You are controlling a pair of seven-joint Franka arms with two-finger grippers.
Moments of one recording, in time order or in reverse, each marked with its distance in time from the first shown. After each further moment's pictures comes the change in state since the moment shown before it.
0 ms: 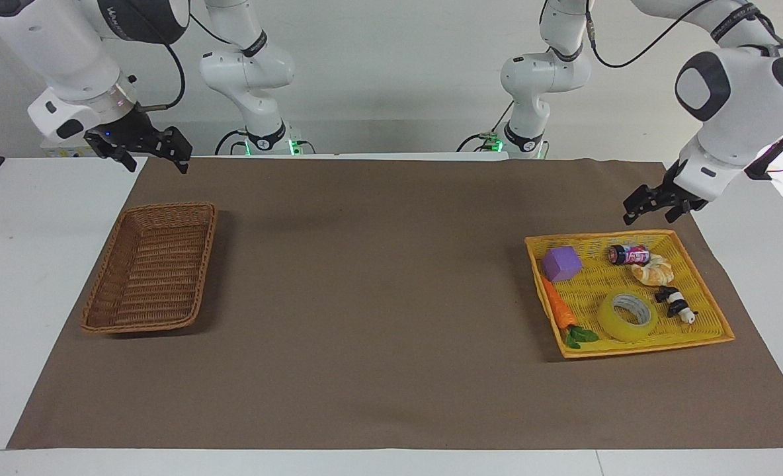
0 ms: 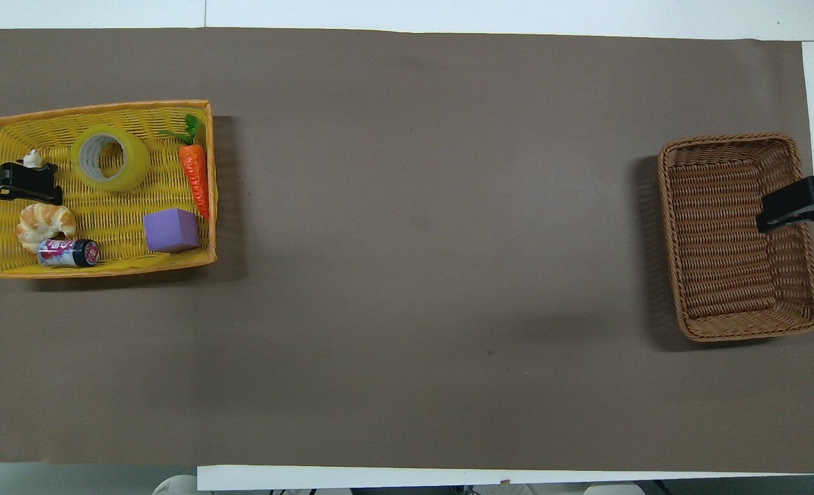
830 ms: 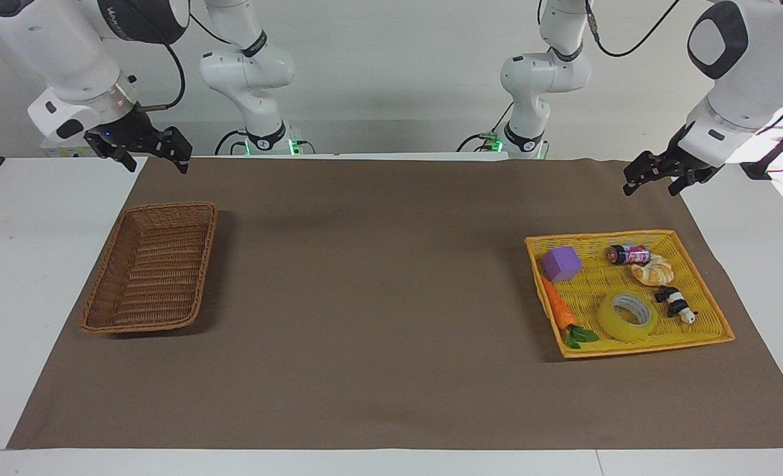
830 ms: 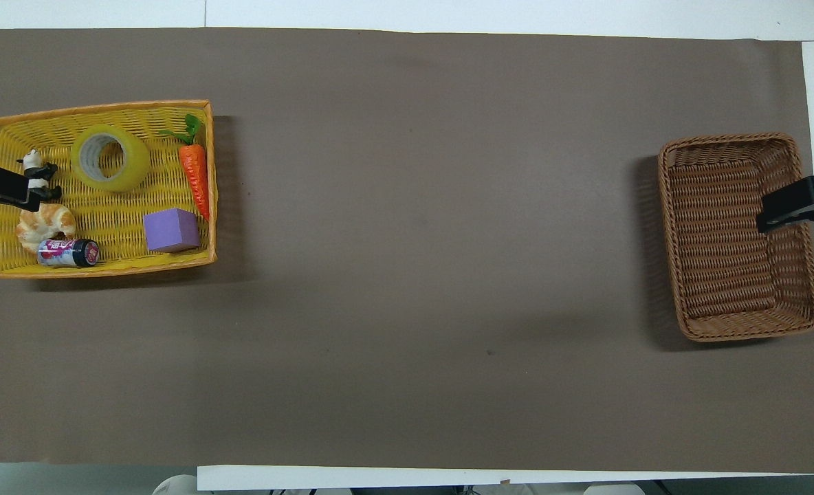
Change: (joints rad) left arm -0.041 -0.075 -0.002 0.194 -0.006 -0.332 0.001; right arm 0.000 0.000 0.000 0.000 0.000 0.000 0.000
